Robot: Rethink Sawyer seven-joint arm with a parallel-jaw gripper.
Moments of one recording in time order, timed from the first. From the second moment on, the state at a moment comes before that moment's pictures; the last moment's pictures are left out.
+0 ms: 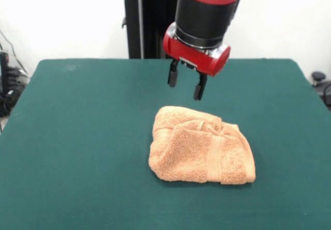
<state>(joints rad) 0.04 -0.48 -0.31 1.39 0.18 0.80 2.08</state>
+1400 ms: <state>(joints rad) 0.07 -0.34 -0.30 1.47 0.18 0.71 2.08</state>
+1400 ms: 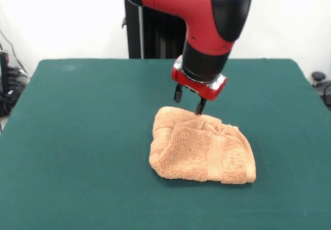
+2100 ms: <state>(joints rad) 0.09 -0.28 -0.30 1.47 0.18 0.67 2.08</state>
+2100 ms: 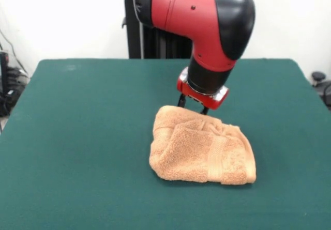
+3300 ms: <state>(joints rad) 0.08 -0.40 -0.30 1.40 0.19 0.82 2.08</state>
